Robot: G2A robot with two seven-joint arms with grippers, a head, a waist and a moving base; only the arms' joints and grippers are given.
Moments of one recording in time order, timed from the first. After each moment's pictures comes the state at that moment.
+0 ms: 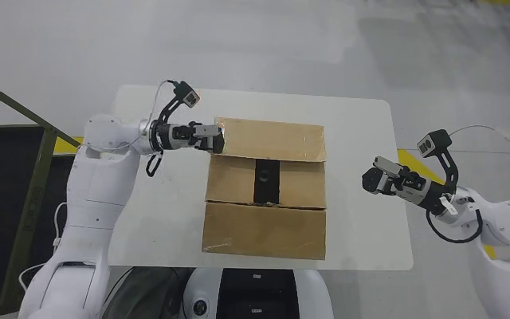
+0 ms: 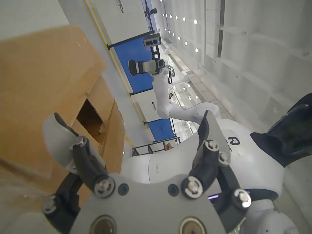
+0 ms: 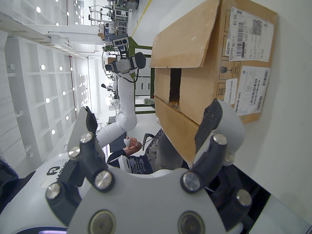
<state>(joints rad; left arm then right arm) 0.96 -1.10 -1.39 -1.38 -0.51 -0.17 -1.49 -1.56 -0.92 1.72 -1.91 0.46 0.06 1.04</state>
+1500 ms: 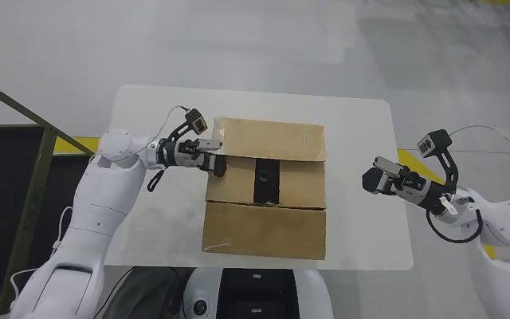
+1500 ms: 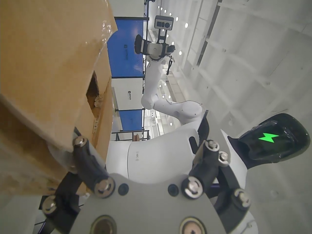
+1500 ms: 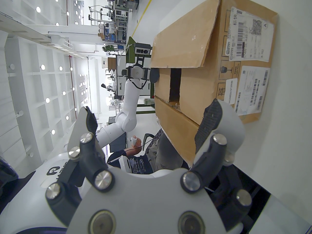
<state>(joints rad) 0.96 -1.05 -1.26 -1.24 -0.65 -0.07 -1.51 -1.56 -0.92 1.72 -1.91 0.46 0.06 1.04</state>
